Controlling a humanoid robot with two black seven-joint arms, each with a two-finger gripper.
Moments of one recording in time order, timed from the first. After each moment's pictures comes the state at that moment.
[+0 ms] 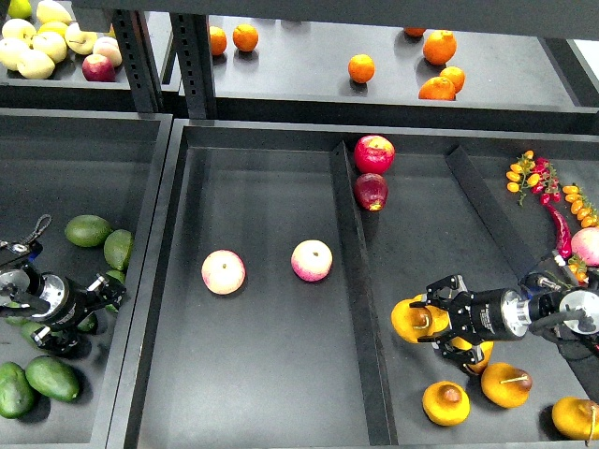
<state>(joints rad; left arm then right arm) -0.77 0.37 -0.03 -0.50 0.32 -0.49 0.49 0.71 -0.46 0.18 0.66 0.08 0.58 -0.49</state>
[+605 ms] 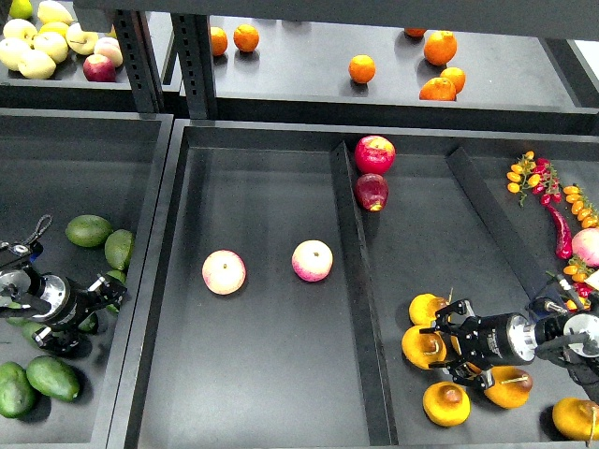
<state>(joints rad) -0.77 0.37 -0.02 -0.51 0.32 -0.49 0.49 0.66 -0.47 0.19 0.63 0.05 0.58 -0.49</state>
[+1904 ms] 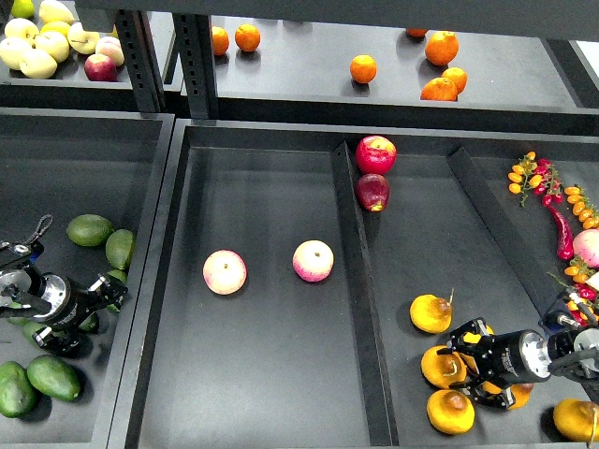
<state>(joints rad) -0.77 0.37 -0.02 -0.51 0.32 -0.49 0.49 0.63 -0.49 0.19 0.62 -0.10 0.58 -0.49</state>
